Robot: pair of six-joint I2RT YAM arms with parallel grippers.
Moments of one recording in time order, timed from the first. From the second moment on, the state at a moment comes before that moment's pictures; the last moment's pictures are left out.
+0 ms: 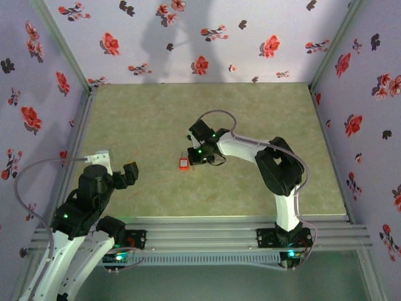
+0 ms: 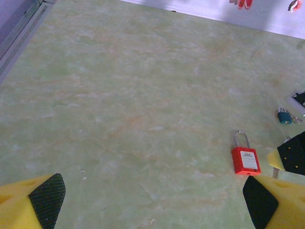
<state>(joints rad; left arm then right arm) -0.44 0.39 0.70 -0.85 -0.30 -0.39 0.77 1.98 1.37 -0.52 -0.28 0.46</state>
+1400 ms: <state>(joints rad) -0.44 0.40 0.70 -0.85 -0.30 -0.39 0.73 2.10 1.45 -0.55 -0.34 0.47</state>
